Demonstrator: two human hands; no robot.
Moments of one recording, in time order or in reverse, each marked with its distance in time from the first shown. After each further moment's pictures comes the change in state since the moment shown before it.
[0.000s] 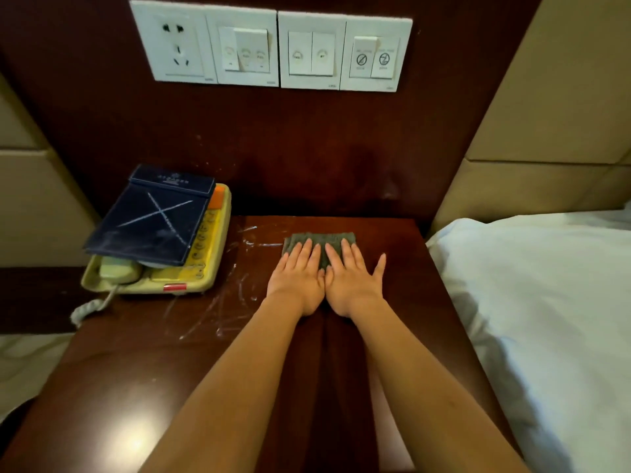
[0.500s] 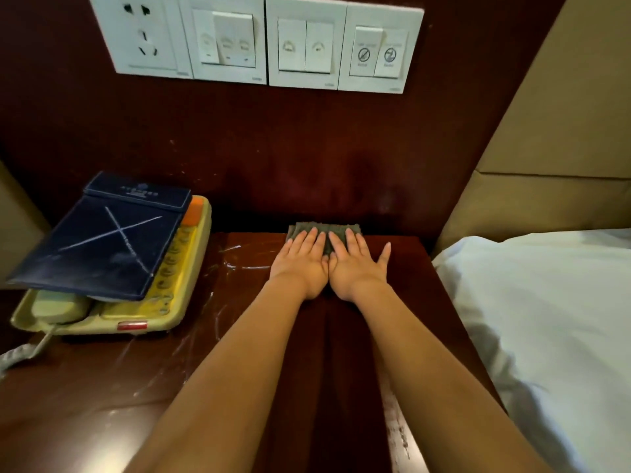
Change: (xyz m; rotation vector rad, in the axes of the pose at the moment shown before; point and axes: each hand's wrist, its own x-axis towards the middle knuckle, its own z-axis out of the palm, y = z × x) left_hand 0.087 0.000 -0.012 -0.012 0.065 0.053; right_hand 0.080 0.018 -0.017 -0.014 0.040 0.048
